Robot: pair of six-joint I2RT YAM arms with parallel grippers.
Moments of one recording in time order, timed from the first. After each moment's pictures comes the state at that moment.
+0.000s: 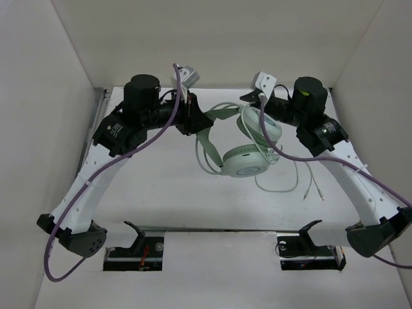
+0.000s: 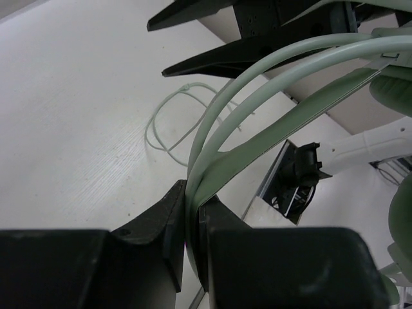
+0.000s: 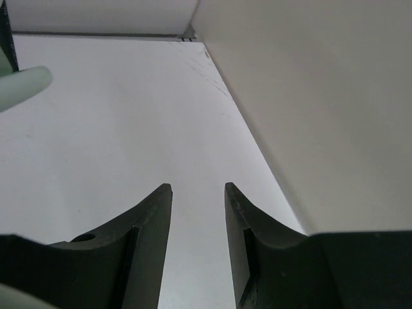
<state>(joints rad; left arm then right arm) -0.61 1.29 1.72 -0.75 0.51 -0.20 0.48 1.29 1.49 -0.34 -0.52 -0.50</state>
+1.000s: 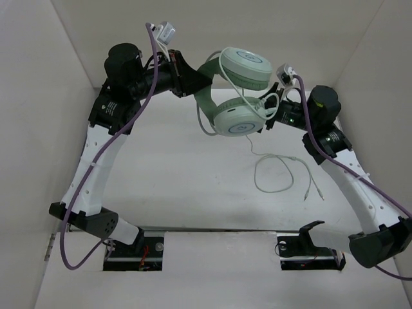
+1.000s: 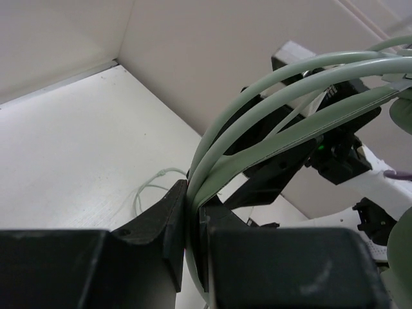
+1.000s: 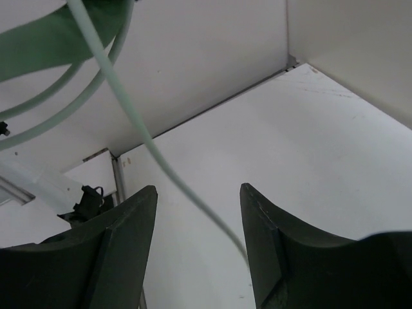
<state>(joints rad) -0.44 1.44 1.95 -0.52 0.66 -0.50 0.37 1.19 1.31 -0.04 -0.78 0.31</state>
